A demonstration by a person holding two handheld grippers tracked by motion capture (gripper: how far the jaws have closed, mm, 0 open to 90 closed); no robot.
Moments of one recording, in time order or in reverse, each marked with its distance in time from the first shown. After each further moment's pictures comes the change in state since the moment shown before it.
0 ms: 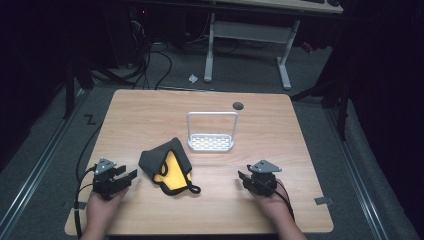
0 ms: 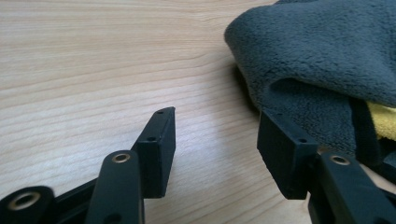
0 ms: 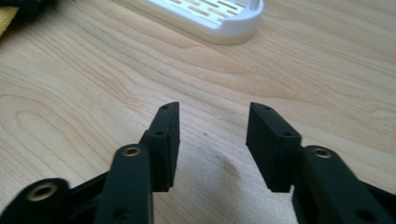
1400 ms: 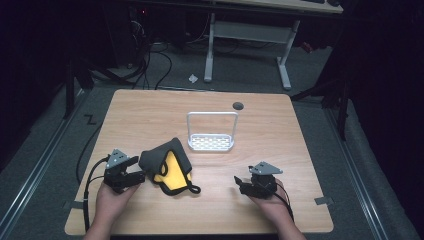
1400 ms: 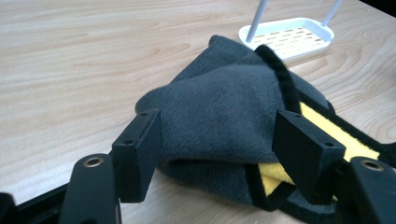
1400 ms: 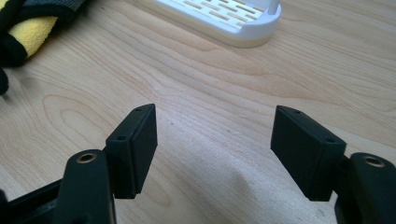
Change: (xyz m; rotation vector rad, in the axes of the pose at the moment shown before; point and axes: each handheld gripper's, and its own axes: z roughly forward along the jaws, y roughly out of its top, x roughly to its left) left arm -0.040 0.041 -0.005 -0.062 -0.121 0.102; right arm 0.008 0.004 -0.012 0.007 0.045 0.012
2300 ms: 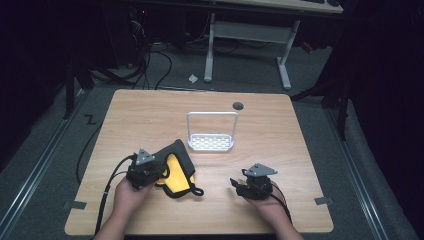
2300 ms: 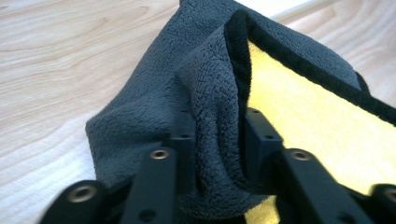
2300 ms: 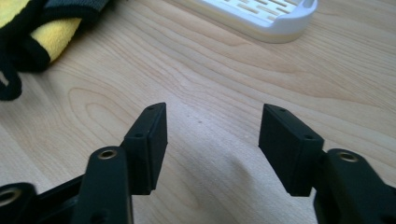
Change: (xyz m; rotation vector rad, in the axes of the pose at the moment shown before) left arm -0.030 -0.004 0.049 0.150 -0.032 0.089; right arm 0.010 0.000 0.007 0.021 0.060 -0.016
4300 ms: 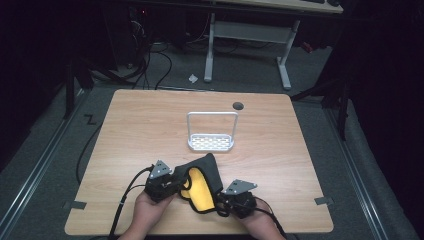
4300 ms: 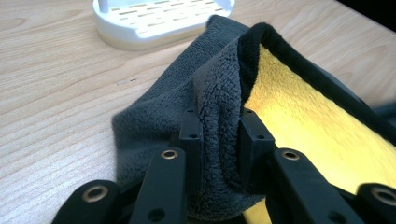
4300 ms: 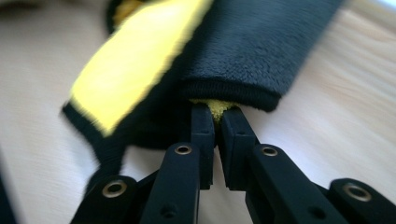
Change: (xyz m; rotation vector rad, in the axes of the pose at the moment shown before) left arm -0.058 -0.001 0.003 -0.103 -0.191 -0.034; right arm 0.061 -0.003 -0.002 0.073 0.174 -0.125
